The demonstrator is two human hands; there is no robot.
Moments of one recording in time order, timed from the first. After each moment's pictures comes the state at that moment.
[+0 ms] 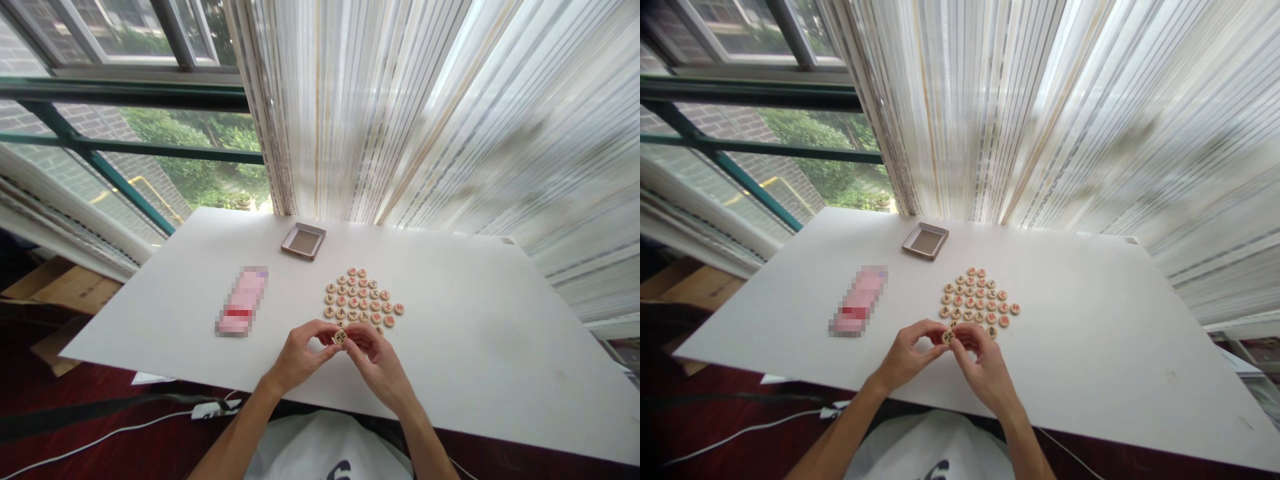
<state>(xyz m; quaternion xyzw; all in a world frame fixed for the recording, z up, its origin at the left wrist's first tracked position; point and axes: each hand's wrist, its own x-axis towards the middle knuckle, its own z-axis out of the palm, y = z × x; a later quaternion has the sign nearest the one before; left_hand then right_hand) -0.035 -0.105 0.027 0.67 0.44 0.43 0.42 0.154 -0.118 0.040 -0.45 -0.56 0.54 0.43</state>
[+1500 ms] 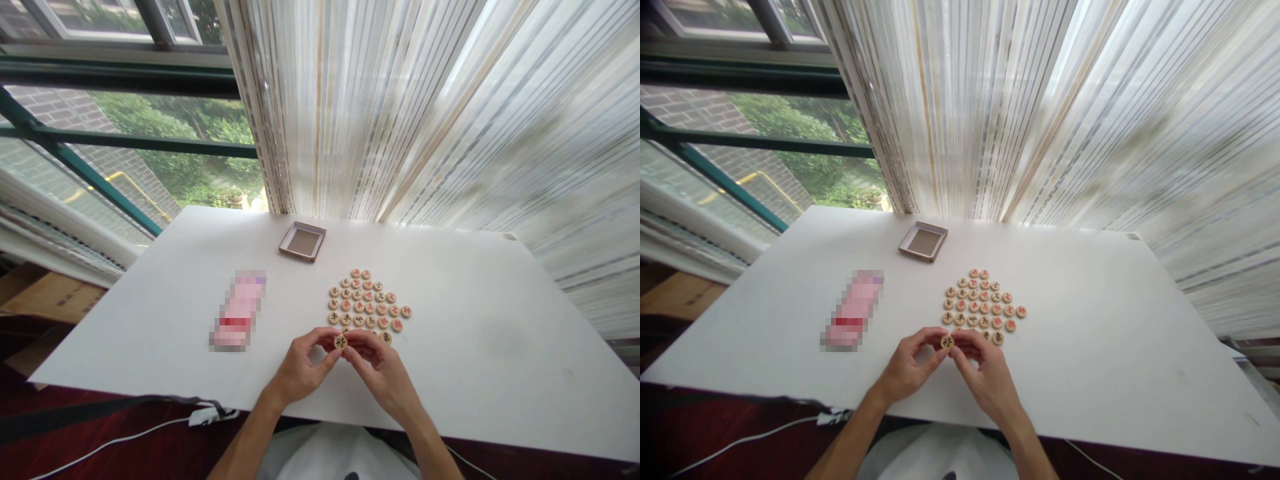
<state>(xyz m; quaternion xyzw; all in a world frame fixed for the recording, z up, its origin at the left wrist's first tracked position) -0.046 -0.102 0.013 0.64 0.43 0.41 0.48 0.143 -0.114 0.040 -0.48 -0.53 0.56 0.41</state>
